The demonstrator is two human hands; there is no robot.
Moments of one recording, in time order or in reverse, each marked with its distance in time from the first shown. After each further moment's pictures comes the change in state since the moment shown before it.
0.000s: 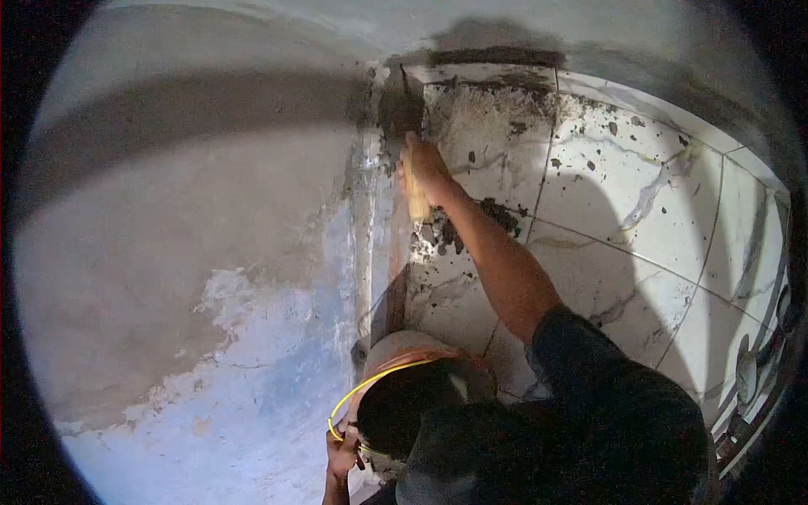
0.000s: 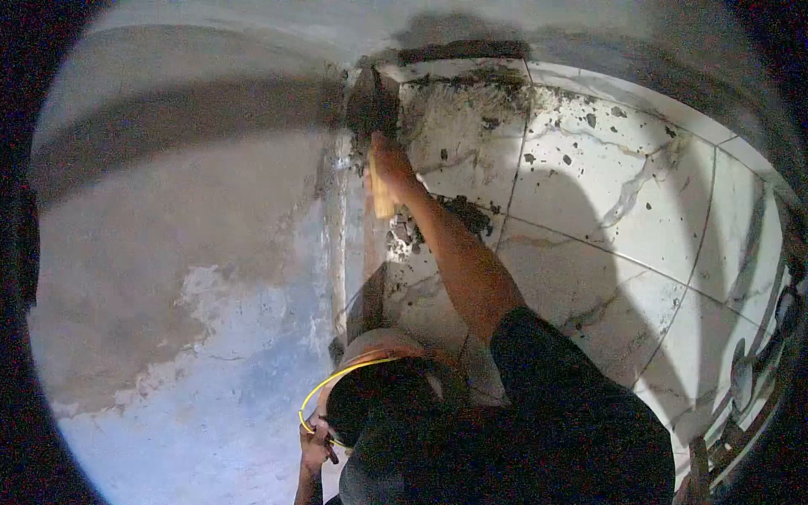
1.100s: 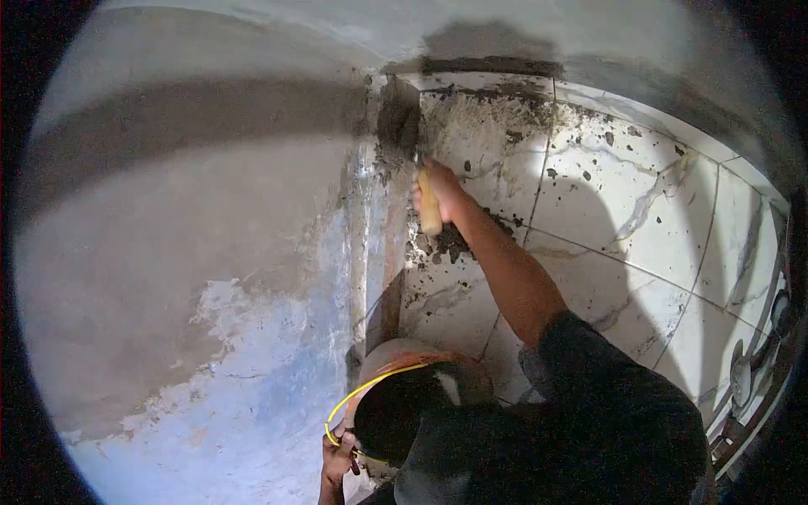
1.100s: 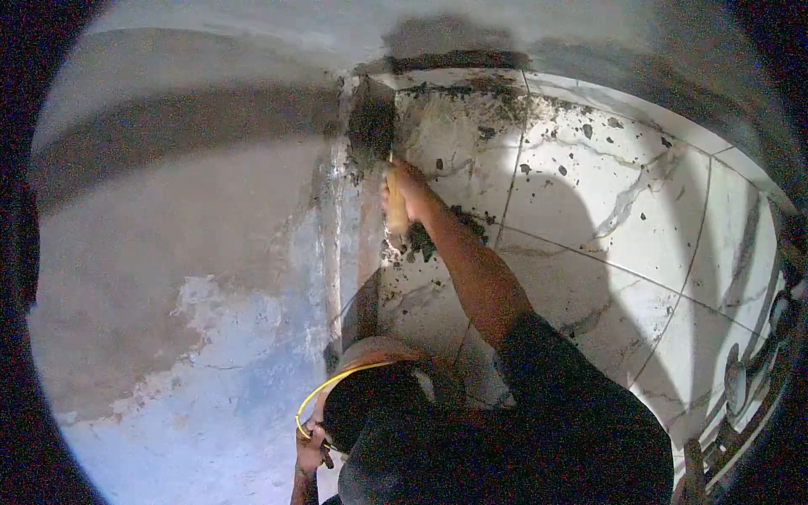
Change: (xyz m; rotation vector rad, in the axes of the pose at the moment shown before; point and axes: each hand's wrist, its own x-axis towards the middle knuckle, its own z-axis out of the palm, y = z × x) left_hand 0.008 0.006 -0.003 -0.074 -0.040 -0.098; right_hand 0.014 0.022 -0.050 0.274 -0.151 0.242
